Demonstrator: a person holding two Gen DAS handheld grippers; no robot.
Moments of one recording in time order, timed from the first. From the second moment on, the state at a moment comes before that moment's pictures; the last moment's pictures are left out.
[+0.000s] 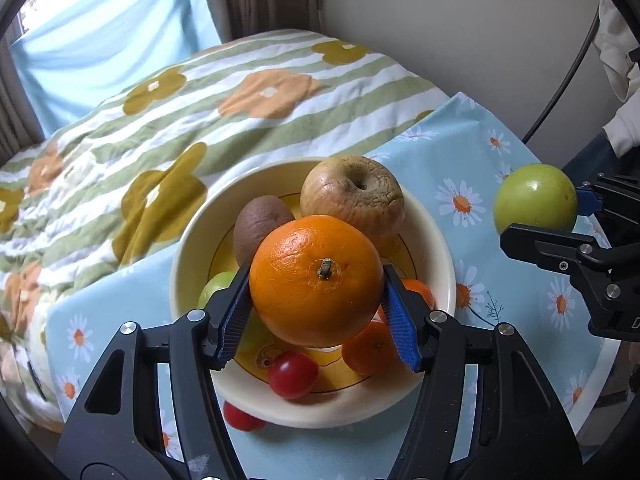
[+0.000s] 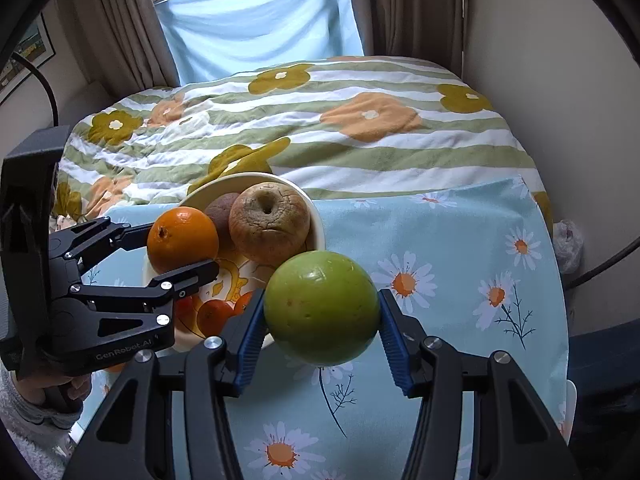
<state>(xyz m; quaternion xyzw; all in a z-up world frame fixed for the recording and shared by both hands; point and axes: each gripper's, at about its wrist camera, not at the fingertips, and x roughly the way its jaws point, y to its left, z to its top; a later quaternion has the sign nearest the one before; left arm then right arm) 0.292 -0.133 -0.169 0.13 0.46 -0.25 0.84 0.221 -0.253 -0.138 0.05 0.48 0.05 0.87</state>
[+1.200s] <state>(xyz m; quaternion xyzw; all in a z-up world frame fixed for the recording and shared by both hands) 0.232 -0.053 -0.116 0.06 0.43 -0.13 0.89 0.224 -0.234 -0.127 0.01 0.47 0.12 0.87</state>
